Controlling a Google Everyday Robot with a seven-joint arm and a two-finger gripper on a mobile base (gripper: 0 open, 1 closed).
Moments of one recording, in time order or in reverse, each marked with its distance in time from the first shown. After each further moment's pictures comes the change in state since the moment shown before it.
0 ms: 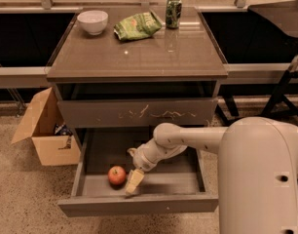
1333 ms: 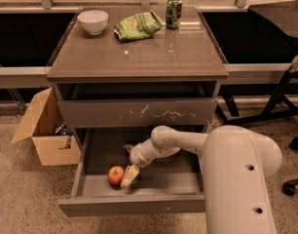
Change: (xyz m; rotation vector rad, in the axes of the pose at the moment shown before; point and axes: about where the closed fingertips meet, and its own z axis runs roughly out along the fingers) arm 0.016 -0.063 0.046 0.053 -0.085 -0.050
